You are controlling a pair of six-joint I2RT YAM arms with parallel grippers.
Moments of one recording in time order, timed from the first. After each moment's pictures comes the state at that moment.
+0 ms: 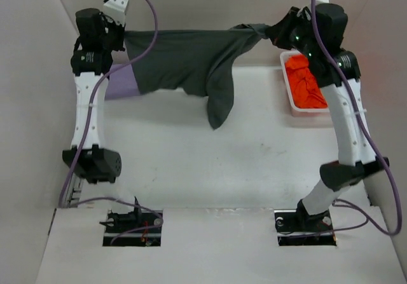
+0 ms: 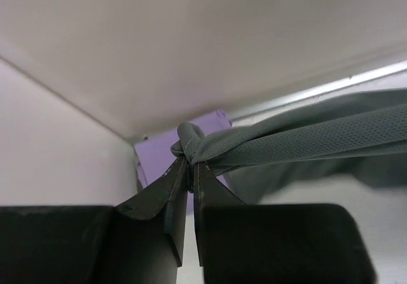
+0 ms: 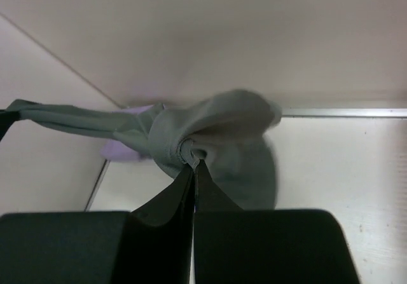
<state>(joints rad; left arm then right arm) 0.05 1.81 2.17 -0.61 0.14 0.32 0.26 1.71 2.24 -0.68 -0.08 0.44</state>
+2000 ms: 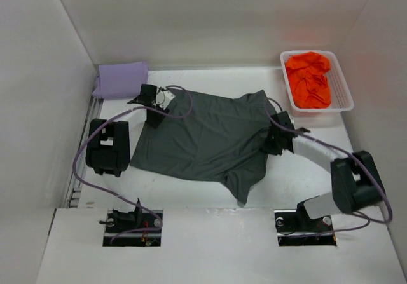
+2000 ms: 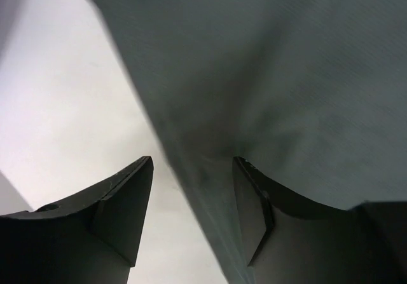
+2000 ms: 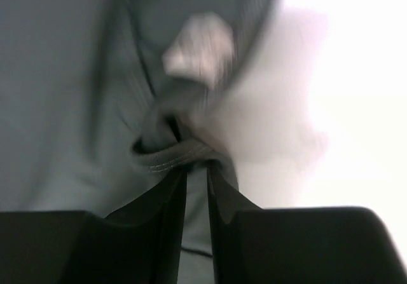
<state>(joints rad) -0.14 1.84 1.16 -0.32 -0.08 0.55 0.34 1.40 0.71 -0.39 0.08 0.74</state>
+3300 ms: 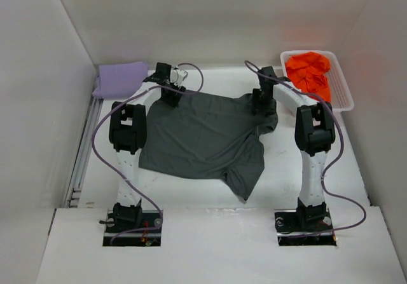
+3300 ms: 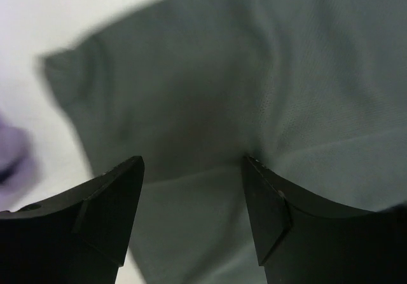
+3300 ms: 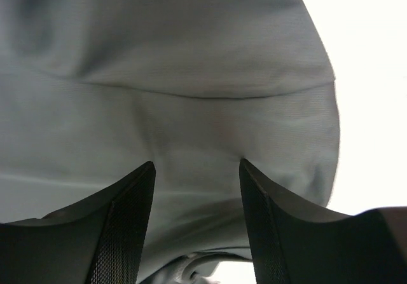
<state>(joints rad) -0.20 2.22 1.73 -0.44 0.05 0.38 0.22 2.15 1.70 -0.70 0.08 0.33</state>
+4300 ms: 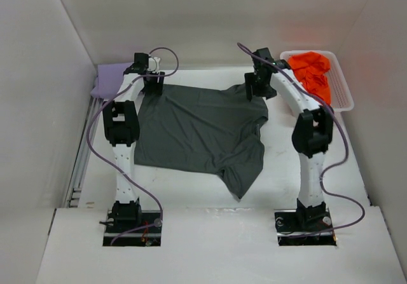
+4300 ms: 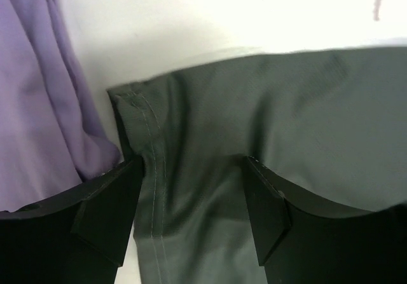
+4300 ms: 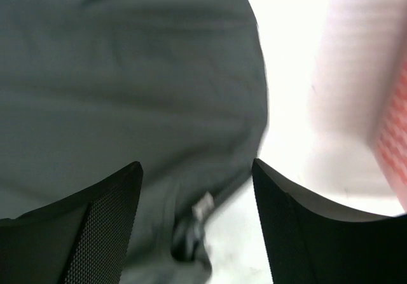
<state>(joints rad) -0.02 2.47 2.16 -0.61 0.11 0.14 0.29 2.28 2.17 -1.00 0.17 0.19</state>
